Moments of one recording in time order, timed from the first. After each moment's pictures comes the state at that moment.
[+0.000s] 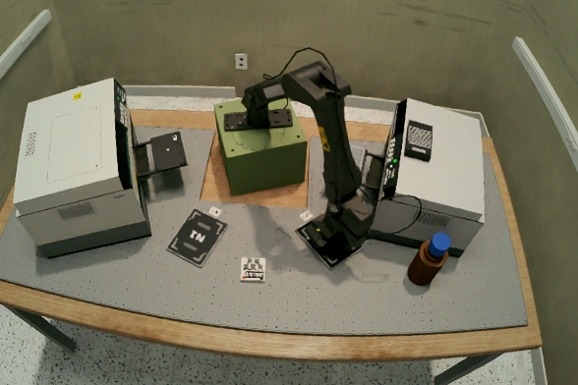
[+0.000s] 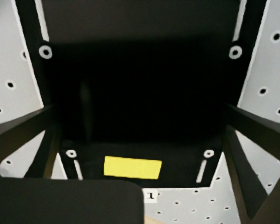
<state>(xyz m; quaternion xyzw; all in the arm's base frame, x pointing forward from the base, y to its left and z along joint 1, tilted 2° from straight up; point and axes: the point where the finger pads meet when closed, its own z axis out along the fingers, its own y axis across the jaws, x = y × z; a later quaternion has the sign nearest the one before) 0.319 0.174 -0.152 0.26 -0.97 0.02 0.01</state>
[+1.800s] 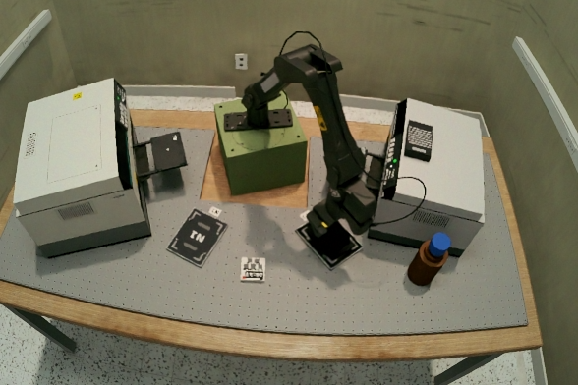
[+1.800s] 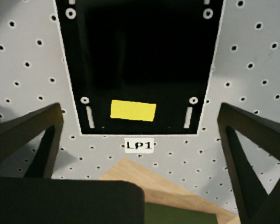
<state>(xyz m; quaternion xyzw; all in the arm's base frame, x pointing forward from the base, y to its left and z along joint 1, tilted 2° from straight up) 0.314 0.172 -0.096 0.26 -0.96 0.02 0.01</state>
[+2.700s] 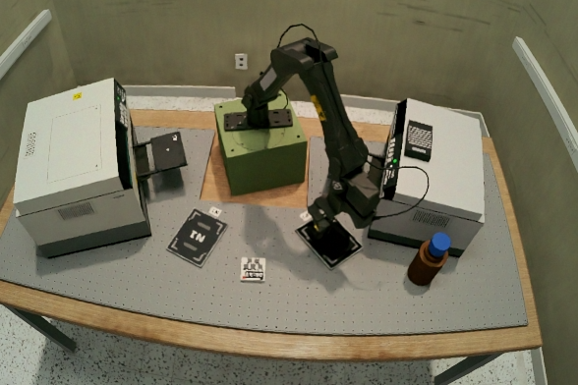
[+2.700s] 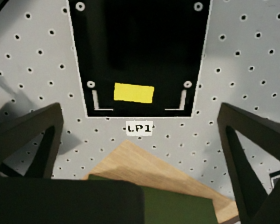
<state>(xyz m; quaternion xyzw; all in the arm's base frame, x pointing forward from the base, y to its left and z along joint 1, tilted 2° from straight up) 0.315 0.173 -0.065 0.26 -0.96 0.02 0.01</state>
